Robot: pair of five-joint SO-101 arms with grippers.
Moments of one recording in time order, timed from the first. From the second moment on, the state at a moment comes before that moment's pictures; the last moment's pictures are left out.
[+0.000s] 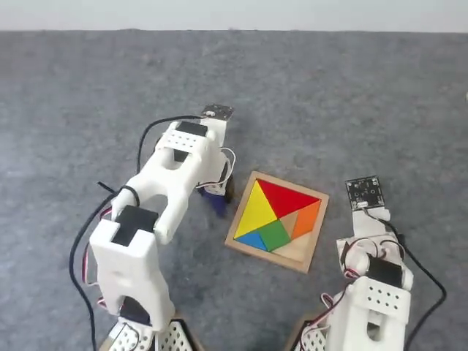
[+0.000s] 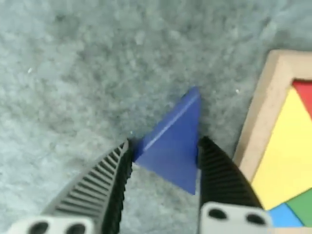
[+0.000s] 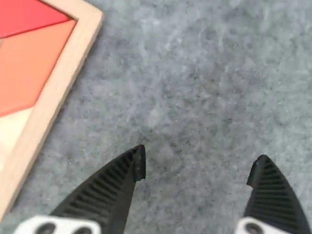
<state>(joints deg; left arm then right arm) 9.1 24.0 11.1 72.5 6.5 14.1 -69.5 88.3 52.5 25.1</state>
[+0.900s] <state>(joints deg) 8.5 11.4 6.1 84.4 0.0 14.1 -69.5 88.3 51.5 25.1</state>
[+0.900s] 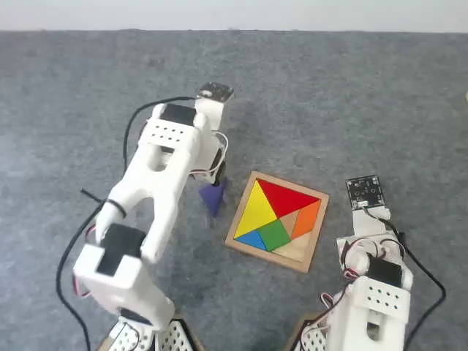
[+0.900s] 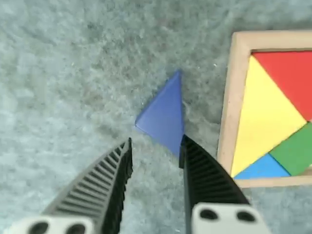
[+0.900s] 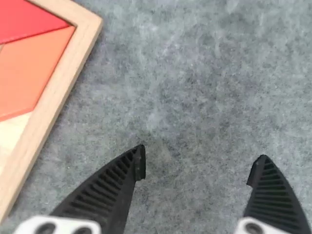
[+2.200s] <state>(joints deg) 8.2 25.5 4.3 78.2 -7.9 14.1 -69.5 88.3 51.5 25.1</state>
